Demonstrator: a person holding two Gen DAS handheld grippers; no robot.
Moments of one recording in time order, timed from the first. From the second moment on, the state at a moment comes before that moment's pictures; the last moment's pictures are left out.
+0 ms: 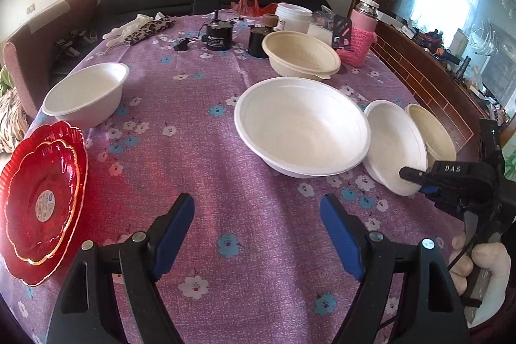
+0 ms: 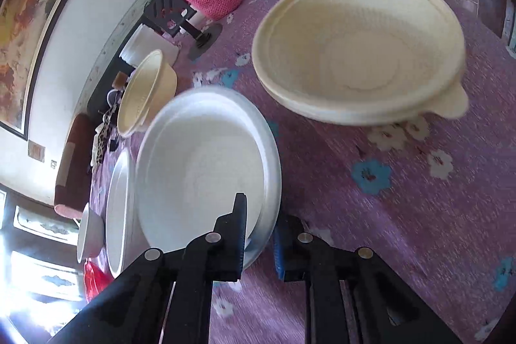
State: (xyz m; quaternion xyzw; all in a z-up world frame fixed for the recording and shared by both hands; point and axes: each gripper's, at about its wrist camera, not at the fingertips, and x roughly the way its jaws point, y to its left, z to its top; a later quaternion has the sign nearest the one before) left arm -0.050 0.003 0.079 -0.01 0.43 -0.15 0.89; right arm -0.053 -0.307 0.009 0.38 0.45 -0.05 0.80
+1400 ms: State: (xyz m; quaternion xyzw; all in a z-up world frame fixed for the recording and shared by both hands) left arm -0.044 -0.140 0.050 0.04 0.47 -0.25 0.84; right arm -0.114 -0.302 0.023 0.25 0.47 -0.02 0.85
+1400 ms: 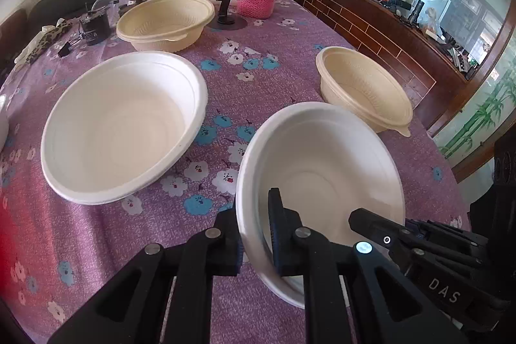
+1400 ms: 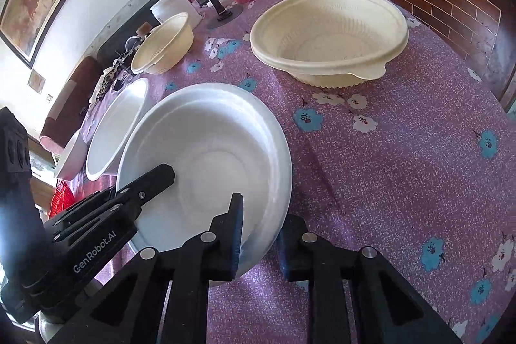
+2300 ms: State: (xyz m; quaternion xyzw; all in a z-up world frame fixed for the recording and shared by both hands) left arm -0.069 0.178 0.125 -0.12 0.37 0.01 0.92; right arm -0.044 0.000 0.122 0.07 0.42 0.21 0.88
